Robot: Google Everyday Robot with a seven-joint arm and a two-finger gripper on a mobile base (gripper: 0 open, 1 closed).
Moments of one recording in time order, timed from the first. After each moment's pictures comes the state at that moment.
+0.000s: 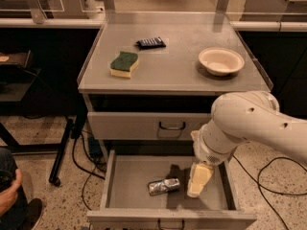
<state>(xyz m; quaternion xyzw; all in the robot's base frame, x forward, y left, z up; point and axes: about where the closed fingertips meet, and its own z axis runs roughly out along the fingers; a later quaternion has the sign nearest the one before) 0.452 -0.121 0.678 -0.64 0.75 0.05 0.13</state>
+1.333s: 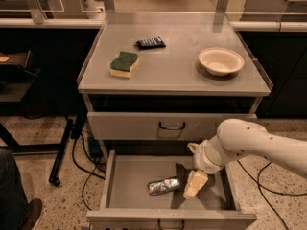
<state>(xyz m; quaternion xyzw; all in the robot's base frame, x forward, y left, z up) 0.489 -0.128 0.564 -0.62 0.75 0.12 0.19</state>
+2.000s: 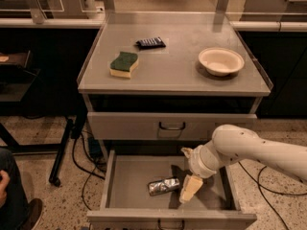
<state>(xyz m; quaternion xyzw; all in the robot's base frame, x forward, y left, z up) 0.486 -0.112 0.540 -0.64 0.73 0.14 0.20</state>
